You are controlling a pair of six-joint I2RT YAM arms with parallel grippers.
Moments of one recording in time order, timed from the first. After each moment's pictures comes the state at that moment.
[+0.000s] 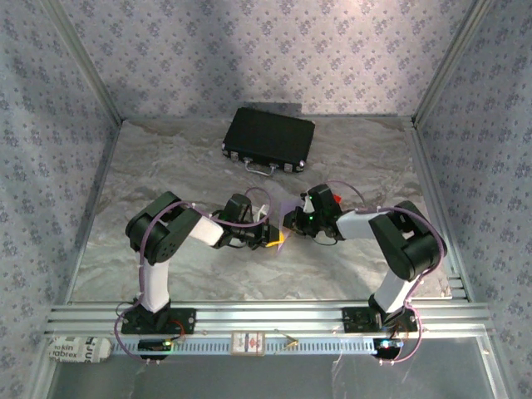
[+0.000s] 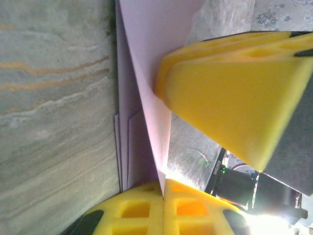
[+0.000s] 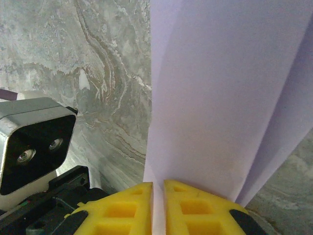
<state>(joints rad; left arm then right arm) -0.70 1.95 0.72 0.54 0.79 -1.05 0.50 1.70 0.67 0.21 -0.49 0.84</state>
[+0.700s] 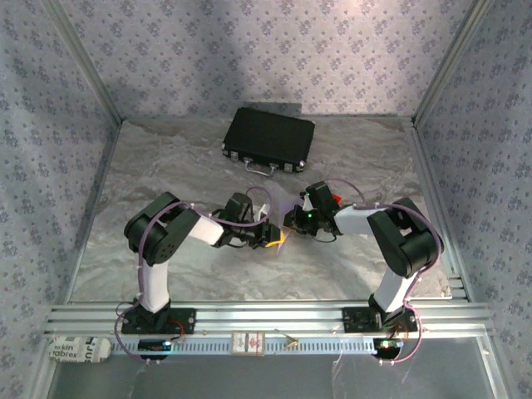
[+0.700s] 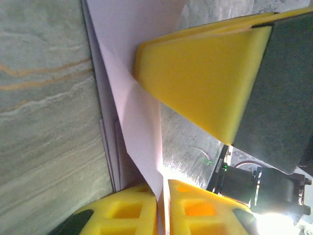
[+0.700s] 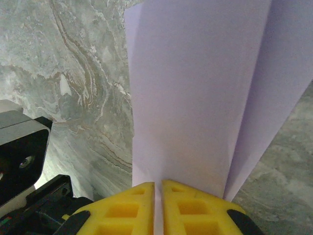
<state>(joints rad) -0.70 1.93 0.73 0.49 0.79 -1.00 0.50 1.73 0.73 0.09 -0.46 0.81</state>
